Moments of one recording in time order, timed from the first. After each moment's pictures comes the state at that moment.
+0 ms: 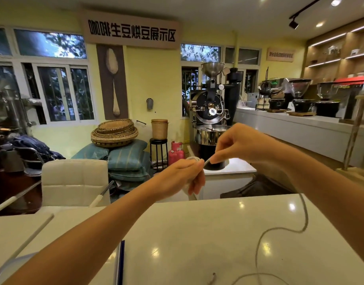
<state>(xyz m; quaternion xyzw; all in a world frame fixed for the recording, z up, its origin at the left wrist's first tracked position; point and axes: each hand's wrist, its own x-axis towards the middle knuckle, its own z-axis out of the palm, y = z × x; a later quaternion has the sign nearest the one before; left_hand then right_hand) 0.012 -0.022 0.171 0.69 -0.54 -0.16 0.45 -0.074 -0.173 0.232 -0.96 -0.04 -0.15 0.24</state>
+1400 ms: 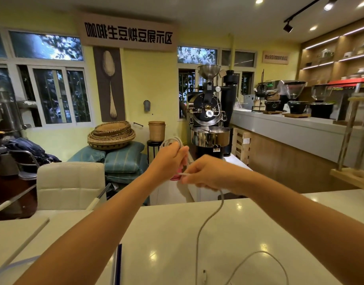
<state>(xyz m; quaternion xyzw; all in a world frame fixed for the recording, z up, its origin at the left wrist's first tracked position) 0.052 -0.046 0.174 0.75 -0.45 0.10 0.48 -0.057 -0.134 0.192 -0.93 -0.01 -0.03 0.36</state>
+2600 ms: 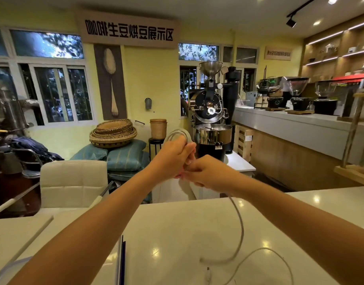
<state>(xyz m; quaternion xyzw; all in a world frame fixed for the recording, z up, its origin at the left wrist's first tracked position) 0.036 -0.035 0.188 0.74 -0.48 0.09 0.46 -0.048 -0.128 0.179 -0.93 -0.04 -0.11 0.35</state>
